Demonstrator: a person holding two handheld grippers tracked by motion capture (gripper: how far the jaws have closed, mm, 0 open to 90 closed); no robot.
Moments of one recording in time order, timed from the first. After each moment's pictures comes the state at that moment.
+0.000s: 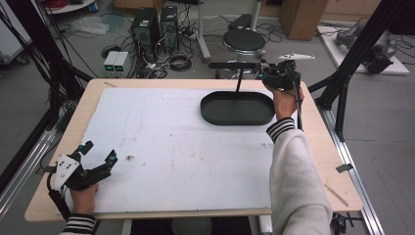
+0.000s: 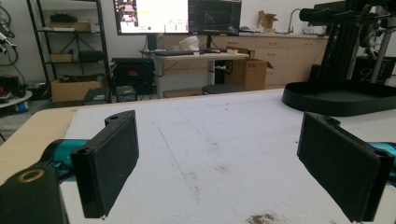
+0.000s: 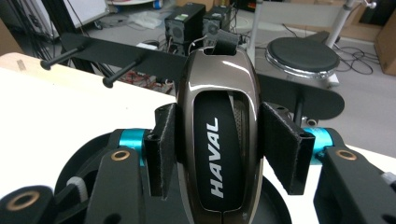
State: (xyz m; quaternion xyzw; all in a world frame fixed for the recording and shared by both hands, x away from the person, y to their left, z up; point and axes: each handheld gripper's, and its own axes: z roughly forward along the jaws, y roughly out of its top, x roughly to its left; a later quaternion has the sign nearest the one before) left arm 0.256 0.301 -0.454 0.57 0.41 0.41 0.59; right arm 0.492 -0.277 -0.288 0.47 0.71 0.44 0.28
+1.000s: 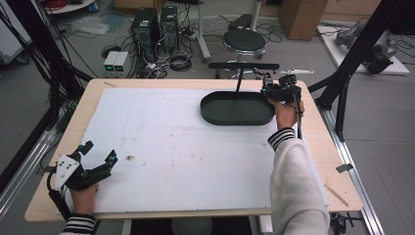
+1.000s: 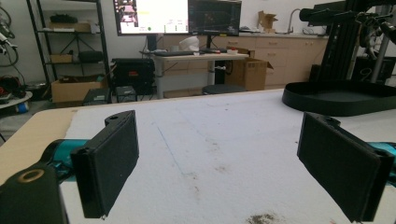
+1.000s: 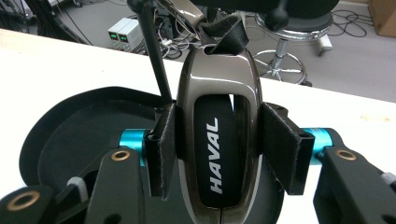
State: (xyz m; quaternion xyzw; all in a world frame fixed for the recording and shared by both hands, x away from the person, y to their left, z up) left arm 0.255 0.301 -0.454 0.57 0.41 0.41 0.59; right arm 0.487 -0.293 -0.333 0.51 0.71 0.40 0.27
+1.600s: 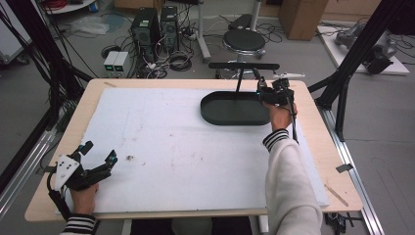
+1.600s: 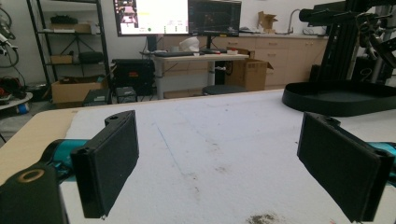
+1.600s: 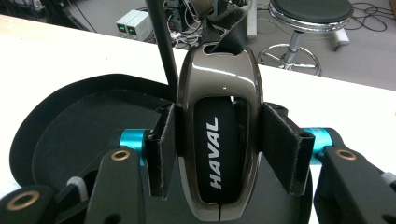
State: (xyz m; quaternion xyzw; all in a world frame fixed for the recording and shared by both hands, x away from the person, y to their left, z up) left arm 0.255 0.301 -0.454 0.57 0.40 0.41 0.59; right arm 0.500 -0.285 -0.357 0.50 0.72 0.41 0.25
